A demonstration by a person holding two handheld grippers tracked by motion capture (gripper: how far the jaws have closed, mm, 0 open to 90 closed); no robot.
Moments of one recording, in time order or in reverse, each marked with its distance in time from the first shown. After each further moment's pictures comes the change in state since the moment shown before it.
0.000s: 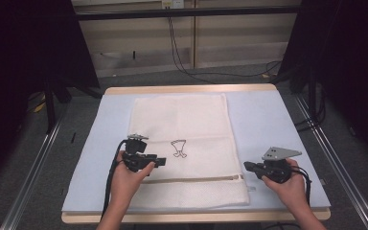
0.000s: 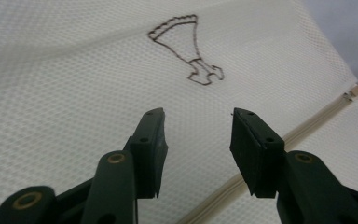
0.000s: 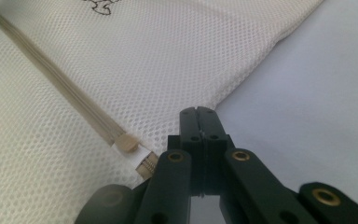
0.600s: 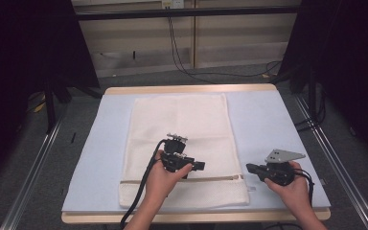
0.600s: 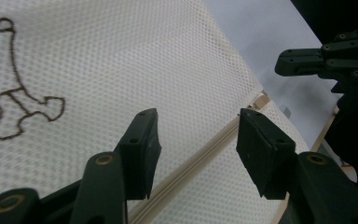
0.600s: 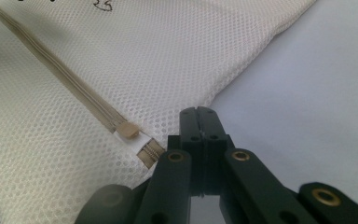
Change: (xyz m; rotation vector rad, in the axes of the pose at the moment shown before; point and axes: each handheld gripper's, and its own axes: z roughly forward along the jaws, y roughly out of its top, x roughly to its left) left arm -0.071 0.020 0.055 0.042 -0.174 0.026; right arm -0.001 -0.006 -0.005 -0.008 0.000 0.002
